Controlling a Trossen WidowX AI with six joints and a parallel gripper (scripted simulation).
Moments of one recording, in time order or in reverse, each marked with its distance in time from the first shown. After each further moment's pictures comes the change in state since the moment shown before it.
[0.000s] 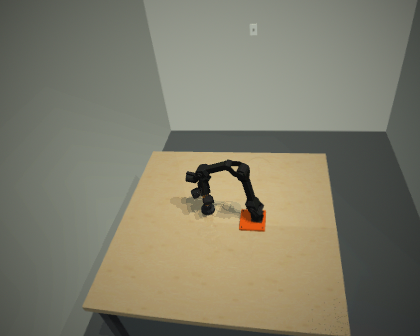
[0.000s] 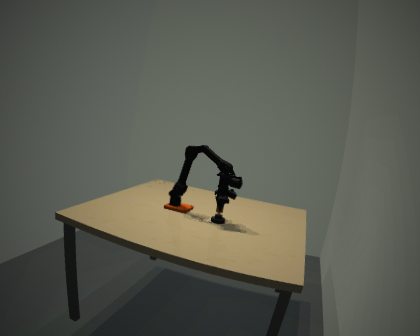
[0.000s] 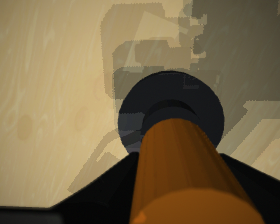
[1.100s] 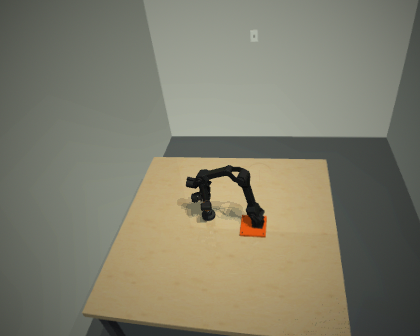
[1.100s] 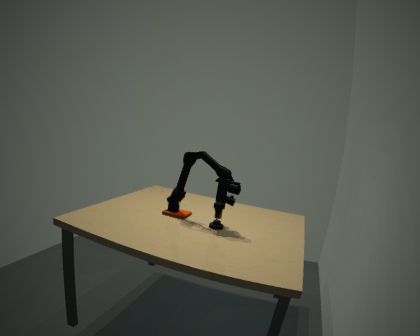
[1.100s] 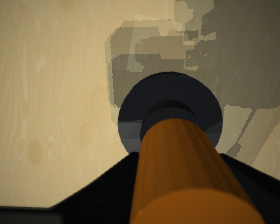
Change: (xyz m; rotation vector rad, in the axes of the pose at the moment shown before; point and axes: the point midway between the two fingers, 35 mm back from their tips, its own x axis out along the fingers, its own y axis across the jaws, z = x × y) arm -0.002 0.000 0.001 0.195 0.001 0.001
